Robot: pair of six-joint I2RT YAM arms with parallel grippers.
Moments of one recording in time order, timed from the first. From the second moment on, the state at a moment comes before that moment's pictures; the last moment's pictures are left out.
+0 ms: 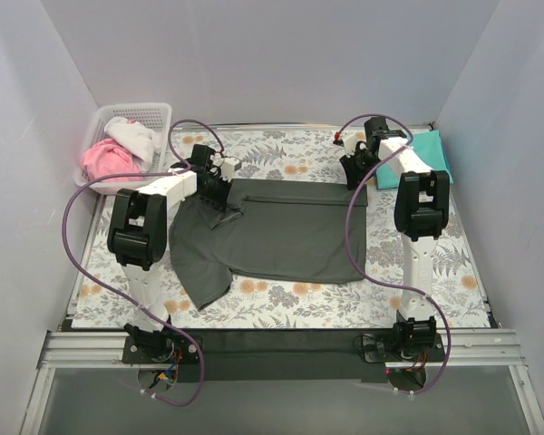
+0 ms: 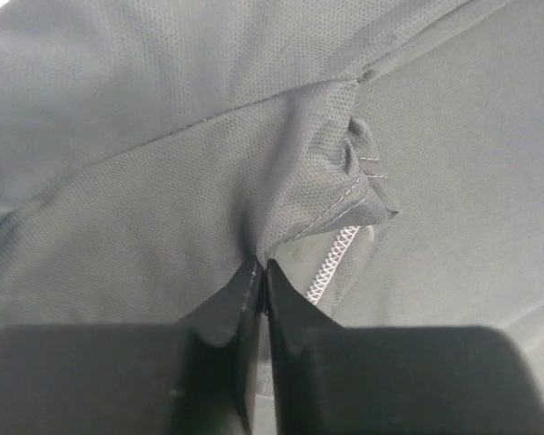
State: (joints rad) left arm -0.24 2.00 1.40 -0.50 0.28 0.28; right arm 0.11 2.35 1.97 -0.86 -0.38 -0.58
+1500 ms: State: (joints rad) left arm -0.03 2.07 1.48 -0.45 0.31 0.23; right arm 0.11 2.24 1.82 -0.88 -0.37 -0.52
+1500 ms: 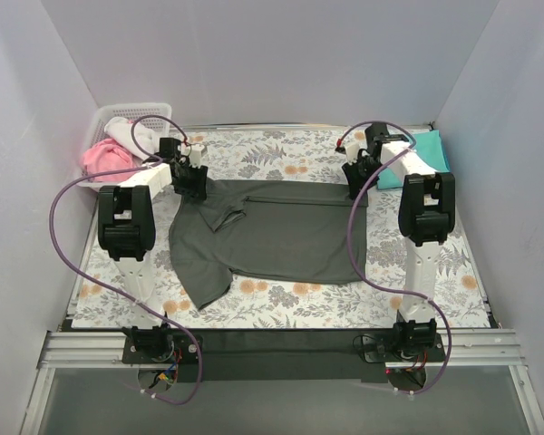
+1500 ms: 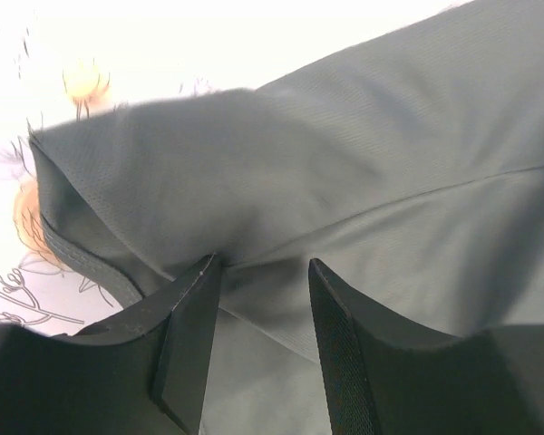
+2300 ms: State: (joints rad) left arm -0.01 1.99 1.55 -0.53 0.55 0.23; right arm 0.12 2.13 1.83 -0.88 -0.38 -0.59
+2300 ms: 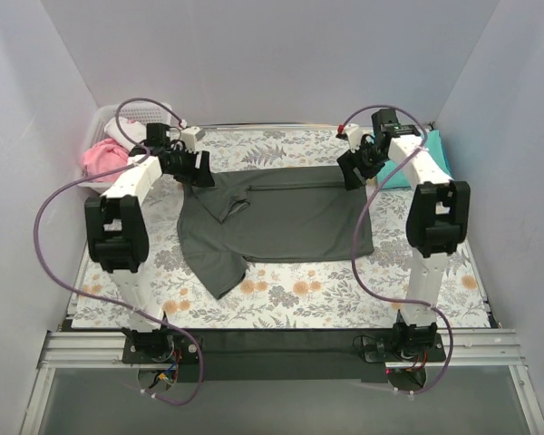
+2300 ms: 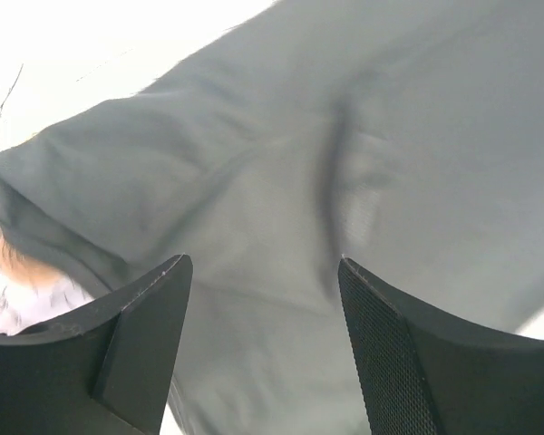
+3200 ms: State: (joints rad) left arm 0.06 1.43 0.90 -0.83 0.55 0.77; right arm 0.23 1.51 0.89 -0.84 -0.31 -0.92
